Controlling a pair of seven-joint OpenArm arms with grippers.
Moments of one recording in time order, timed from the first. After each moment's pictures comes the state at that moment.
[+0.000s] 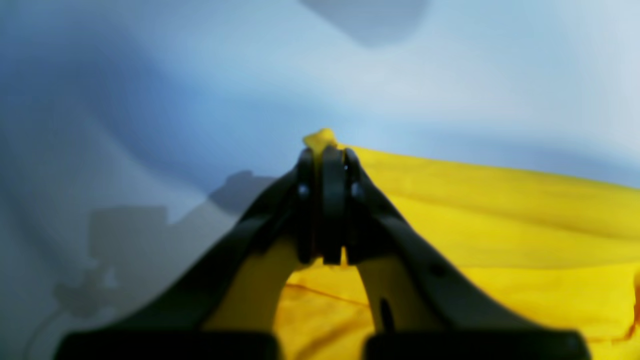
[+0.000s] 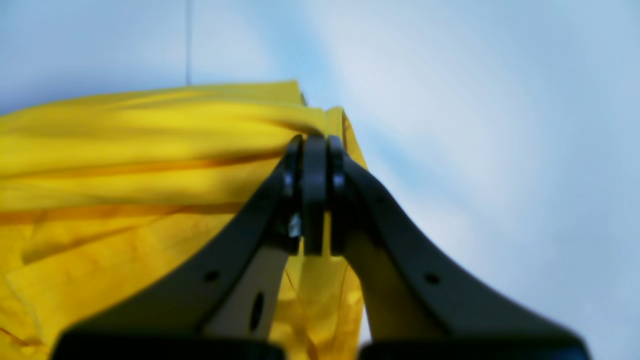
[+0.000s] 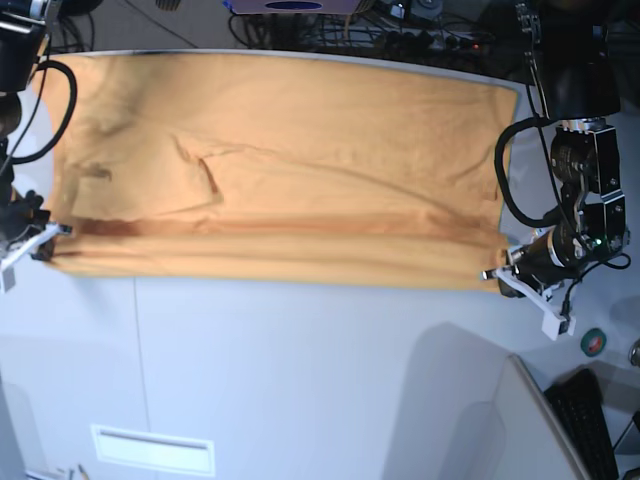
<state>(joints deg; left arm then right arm) -6.4 -19.8 -12.6 80.6 -27.2 -10.8 52.0 0.3 18.6 22.4 70.9 17.6 22.3 -36.8</state>
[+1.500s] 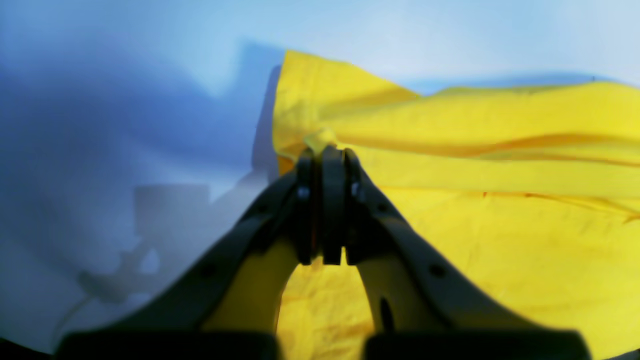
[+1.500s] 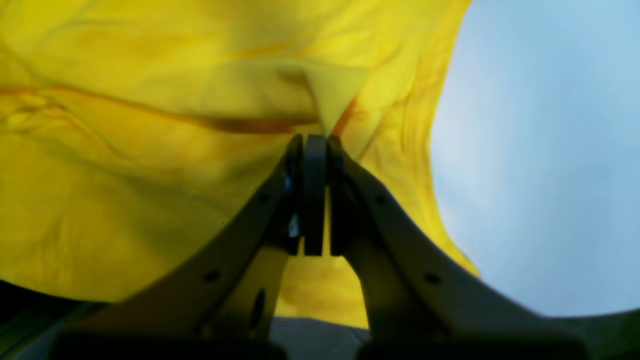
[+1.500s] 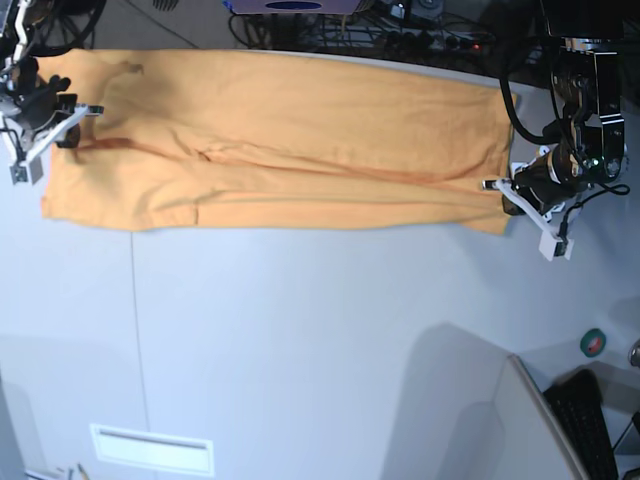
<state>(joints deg) 11.0 -22.8 -12.8 90.7 -27.5 -10.8 52.5 -25.0 9.5 27.1 95.9 18.2 22.3 -48.4</state>
